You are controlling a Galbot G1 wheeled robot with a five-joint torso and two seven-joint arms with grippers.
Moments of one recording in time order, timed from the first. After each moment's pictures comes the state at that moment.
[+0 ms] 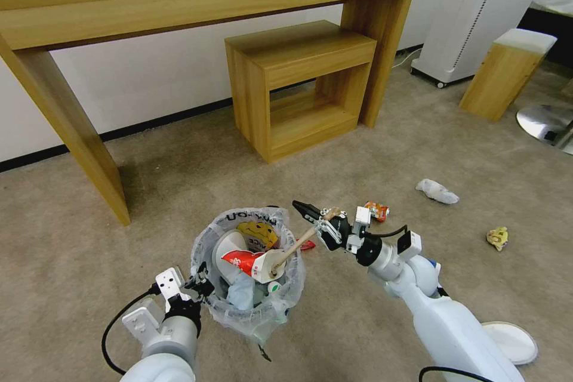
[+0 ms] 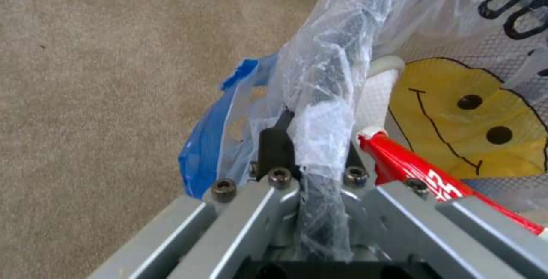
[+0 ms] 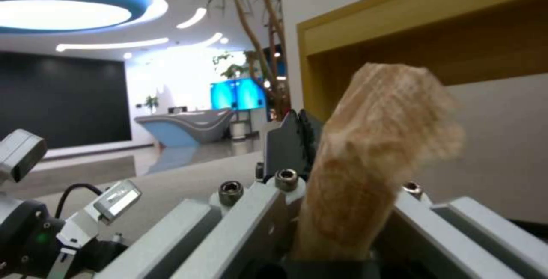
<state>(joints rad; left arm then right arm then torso) 1.69 -1.55 -0.44 -2.35 -0.59 0.45 -0.46 -0.97 1.11 0.18 1.64 0.85 0.21 -0.98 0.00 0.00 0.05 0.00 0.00</state>
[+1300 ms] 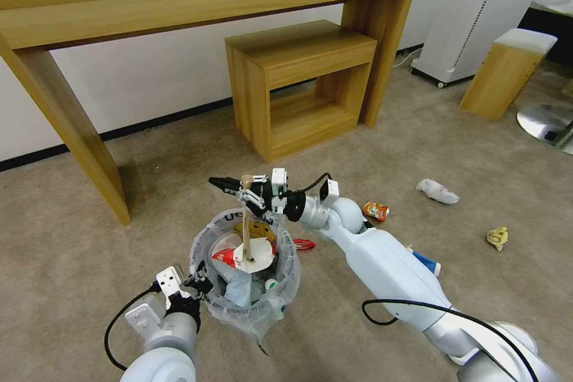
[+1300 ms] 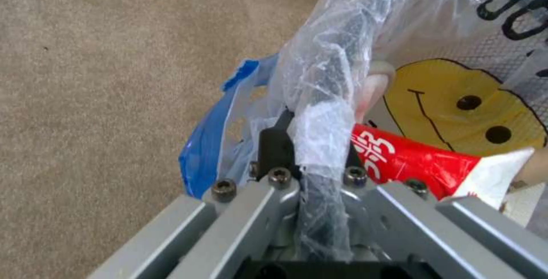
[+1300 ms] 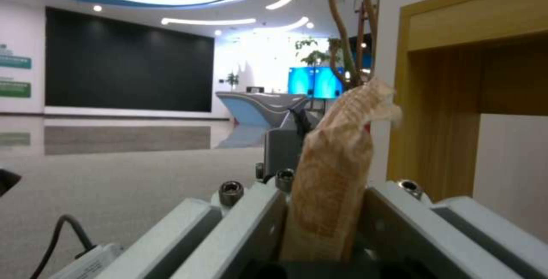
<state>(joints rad) 1.66 -1.54 -0.47 -2.29 -0.60 0.44 -0.45 -0.54 1.27 -0.20 1.40 0.81 0.24 -0.97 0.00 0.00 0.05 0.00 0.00</state>
